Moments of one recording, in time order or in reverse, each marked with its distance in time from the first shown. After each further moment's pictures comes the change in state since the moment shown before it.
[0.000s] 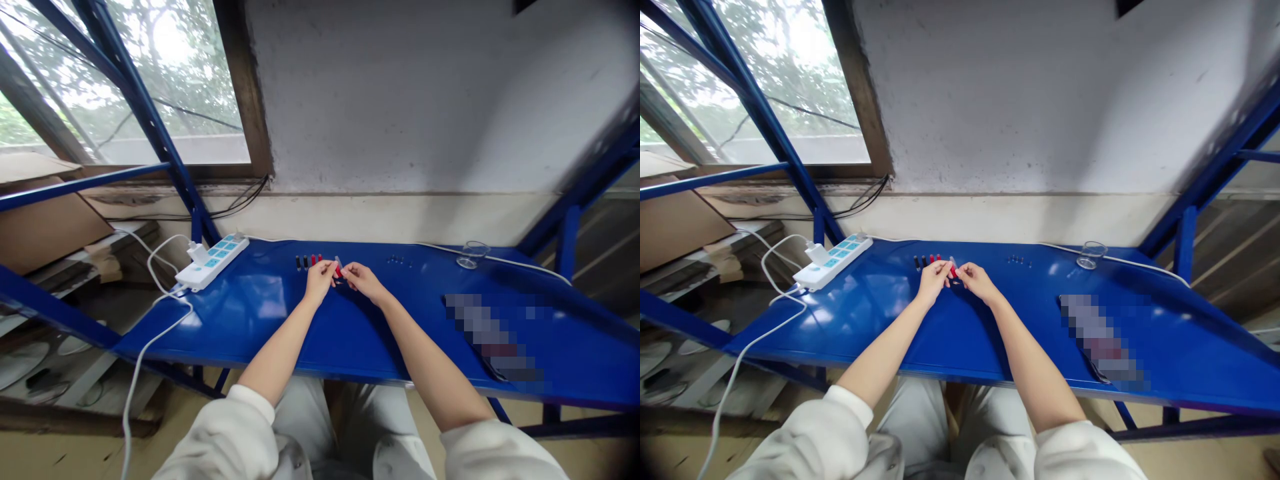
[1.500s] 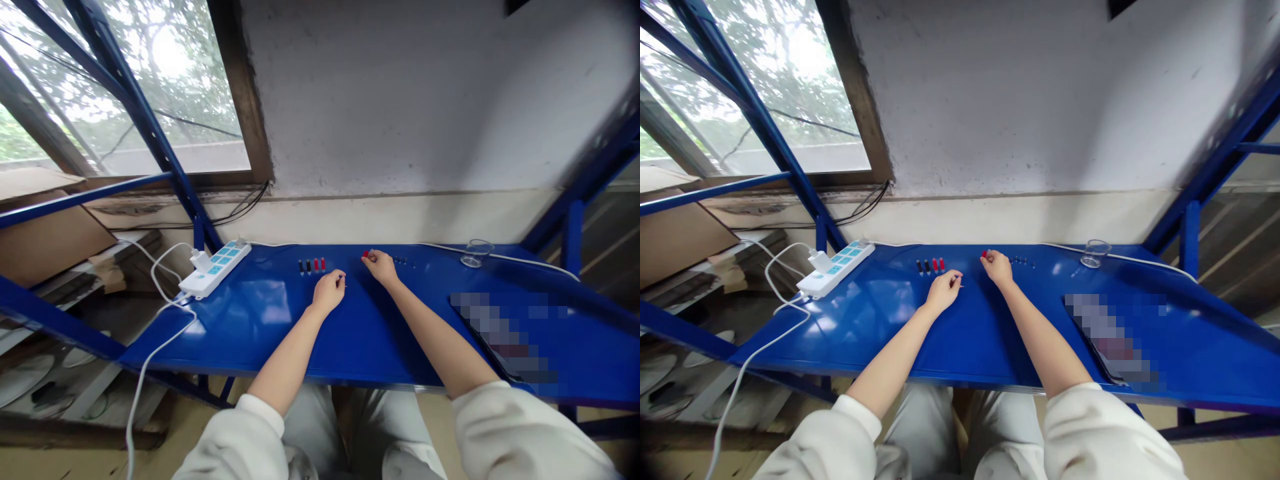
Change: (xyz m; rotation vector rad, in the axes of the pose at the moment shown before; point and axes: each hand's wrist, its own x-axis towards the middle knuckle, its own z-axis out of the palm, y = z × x) left_hand -0.009 -0.003 -0.001 0.756 -0.162 0.209; right_hand 0.042 0.026 -0.046 -0.659 0.468 0.057
